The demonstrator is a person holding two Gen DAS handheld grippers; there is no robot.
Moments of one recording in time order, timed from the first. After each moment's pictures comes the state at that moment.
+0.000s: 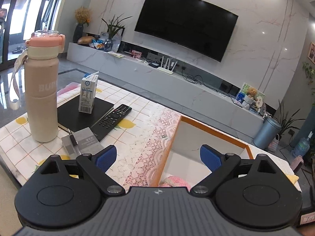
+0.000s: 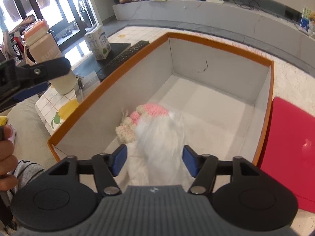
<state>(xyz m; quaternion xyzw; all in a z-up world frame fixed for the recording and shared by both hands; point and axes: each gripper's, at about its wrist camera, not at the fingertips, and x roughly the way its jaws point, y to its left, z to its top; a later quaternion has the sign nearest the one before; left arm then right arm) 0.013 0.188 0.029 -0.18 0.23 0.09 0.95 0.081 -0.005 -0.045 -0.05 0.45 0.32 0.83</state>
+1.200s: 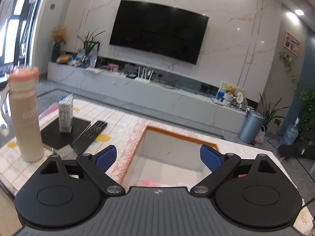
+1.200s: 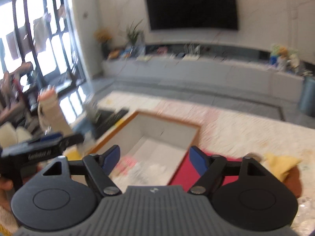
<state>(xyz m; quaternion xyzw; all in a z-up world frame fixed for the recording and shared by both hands) -0.007 0.131 0.075 -0.12 0.20 0.04 0.97 0.026 -0.136 0.082 0.01 0.29 0.27 0.92</state>
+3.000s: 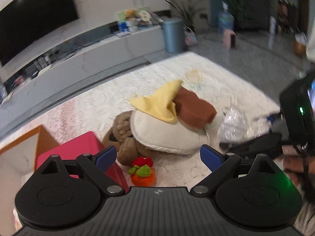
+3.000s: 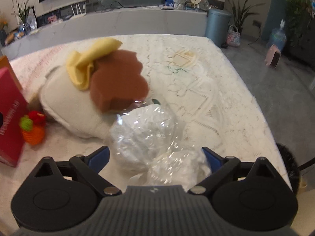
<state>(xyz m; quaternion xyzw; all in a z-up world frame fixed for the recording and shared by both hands) 0.107 -0.202 -0.007 0.18 0.36 -0.18 0.90 0.100 -0.384 -0.129 -0.01 0.43 -0.02 0.90</state>
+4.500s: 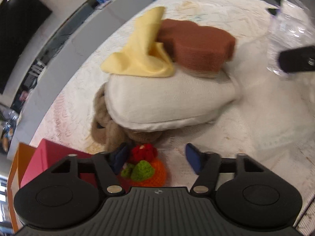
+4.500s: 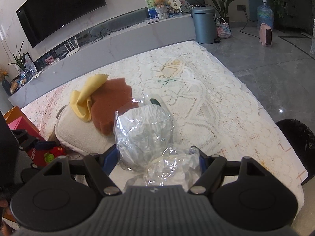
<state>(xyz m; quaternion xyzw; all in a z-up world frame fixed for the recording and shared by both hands) 0.159 -0.242 -0.096 0.35 0.44 -0.12 0.82 0.073 -0.422 -0.105 0.15 0.39 -0.01 0.91</state>
